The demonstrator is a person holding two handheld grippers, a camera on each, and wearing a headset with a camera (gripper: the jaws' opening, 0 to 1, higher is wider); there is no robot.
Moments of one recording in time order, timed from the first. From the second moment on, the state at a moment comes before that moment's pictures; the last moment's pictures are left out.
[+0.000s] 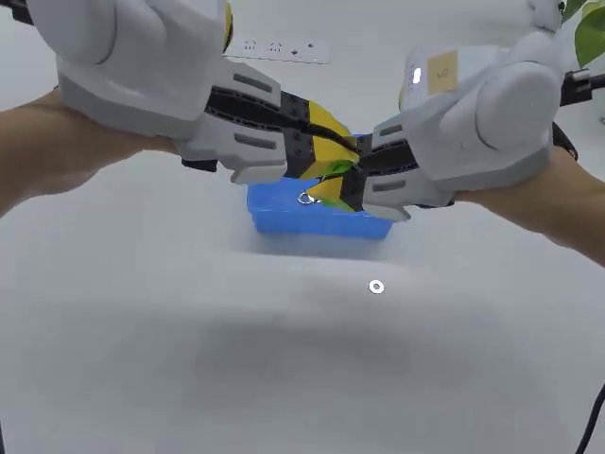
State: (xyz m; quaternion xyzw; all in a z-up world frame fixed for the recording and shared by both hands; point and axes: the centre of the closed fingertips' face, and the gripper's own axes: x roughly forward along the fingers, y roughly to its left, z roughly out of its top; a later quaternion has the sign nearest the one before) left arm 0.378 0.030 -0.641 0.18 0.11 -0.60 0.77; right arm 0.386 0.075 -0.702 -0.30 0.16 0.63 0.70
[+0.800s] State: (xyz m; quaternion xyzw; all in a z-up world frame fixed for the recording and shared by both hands) left arm 0.424 0.046 -0.670 0.15 0.12 -0.58 0.79; right arm 0.438 0.081 -0.734 -0.29 0.16 0.63 0.71
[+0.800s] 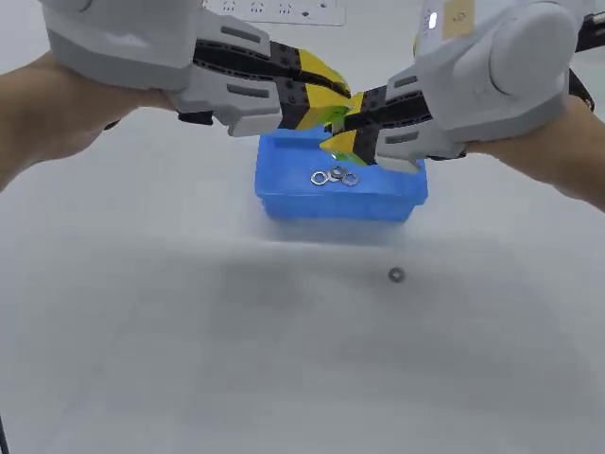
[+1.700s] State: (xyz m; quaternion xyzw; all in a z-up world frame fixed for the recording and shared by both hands) left arm 0.432 0.052 -0.704 0.12 0.17 -0.58 0.79; right arm 0.434 0.079 -0.769 -0.26 0.20 0.63 0.70
